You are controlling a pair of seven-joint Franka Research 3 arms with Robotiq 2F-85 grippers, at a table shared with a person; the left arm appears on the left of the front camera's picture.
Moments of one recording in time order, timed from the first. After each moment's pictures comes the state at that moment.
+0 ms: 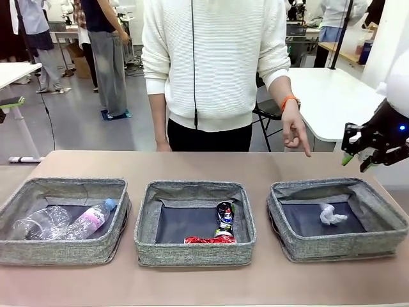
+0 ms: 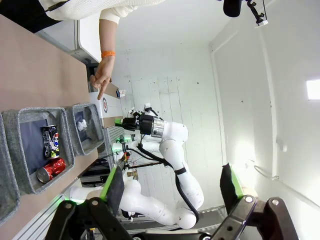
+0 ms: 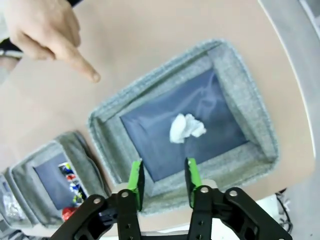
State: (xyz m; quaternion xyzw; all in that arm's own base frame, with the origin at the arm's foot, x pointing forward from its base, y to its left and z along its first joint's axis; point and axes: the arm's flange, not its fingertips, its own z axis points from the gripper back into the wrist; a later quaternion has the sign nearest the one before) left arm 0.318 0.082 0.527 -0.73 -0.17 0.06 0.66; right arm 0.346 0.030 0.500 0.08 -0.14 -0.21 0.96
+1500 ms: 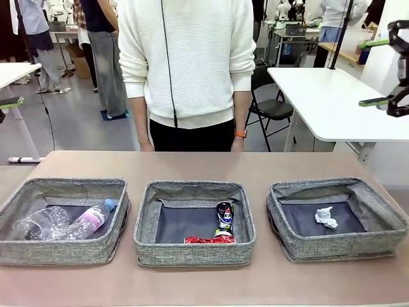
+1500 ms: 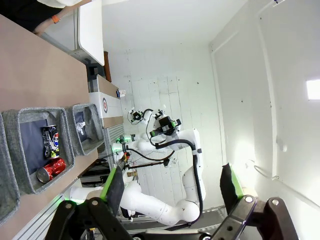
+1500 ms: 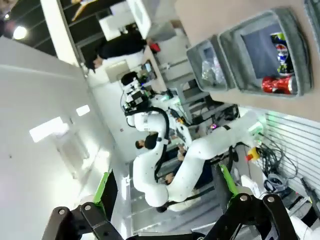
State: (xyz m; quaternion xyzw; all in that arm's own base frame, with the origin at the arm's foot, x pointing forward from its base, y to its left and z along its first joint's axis) left arm 0.318 0.082 0.527 -0.73 -0.17 0.06 0.66; right arm 0.328 -0.020 0.594 0.62 0.07 -0.17 0.76
